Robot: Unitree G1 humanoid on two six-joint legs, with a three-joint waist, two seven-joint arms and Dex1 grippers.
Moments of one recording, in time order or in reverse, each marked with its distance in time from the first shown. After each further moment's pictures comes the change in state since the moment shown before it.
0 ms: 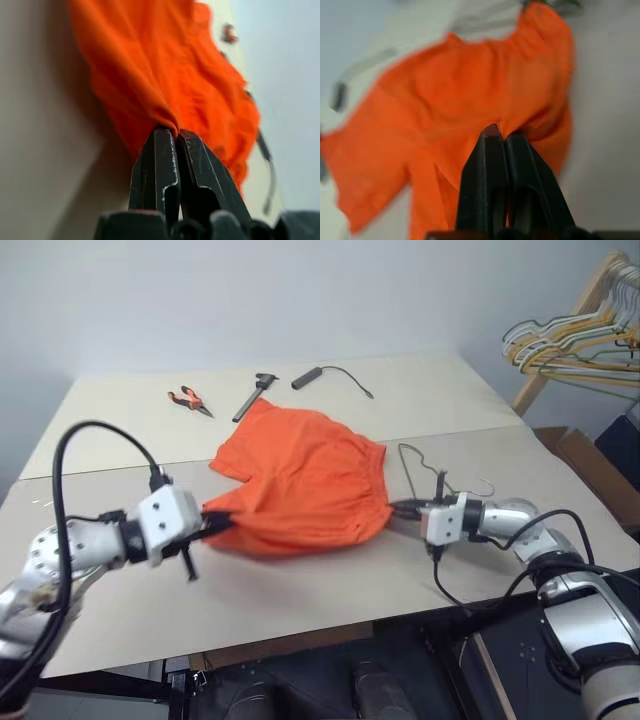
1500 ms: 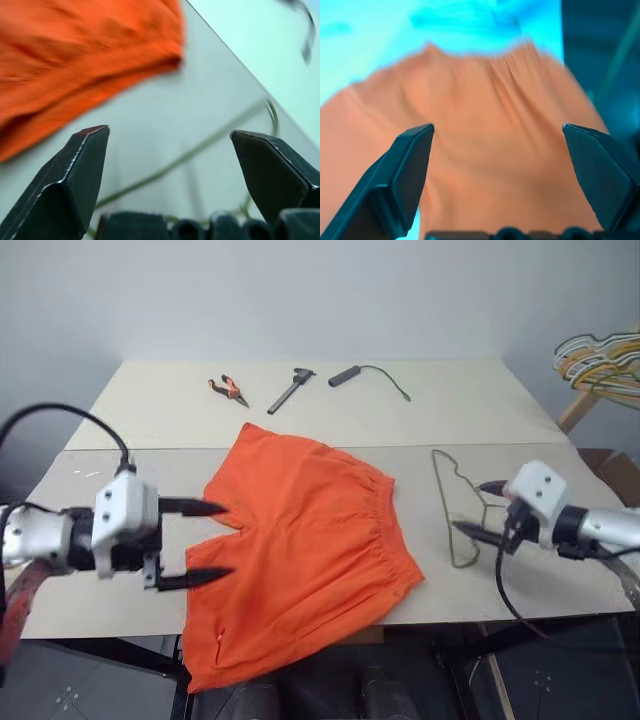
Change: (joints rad) left arm -0.192 -0.138 0.182 -0.052 -0.207 0.344 -0.217; right arm 0.498 -0.410 -0.371 -1.179 0.578 1.718 -0.195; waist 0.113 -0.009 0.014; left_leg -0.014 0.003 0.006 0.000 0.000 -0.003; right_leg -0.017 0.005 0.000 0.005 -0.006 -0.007
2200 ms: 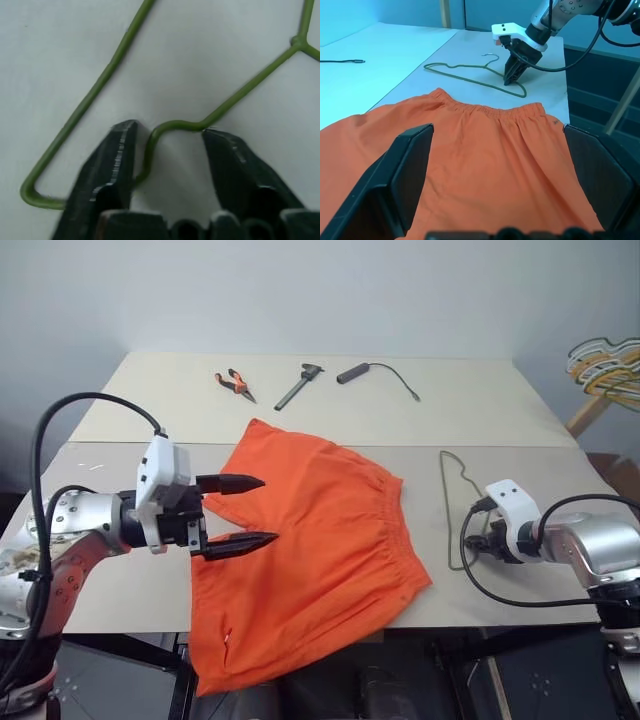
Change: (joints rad) left arm -0.125 -0.094 -0.100 -0.002 -0.069 0.104 0.105; right arm -0.223 0.187 0.091 0.184 -0.077 0.729 -0.137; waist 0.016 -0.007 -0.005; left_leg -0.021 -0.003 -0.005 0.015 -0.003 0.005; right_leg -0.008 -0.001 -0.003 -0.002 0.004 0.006
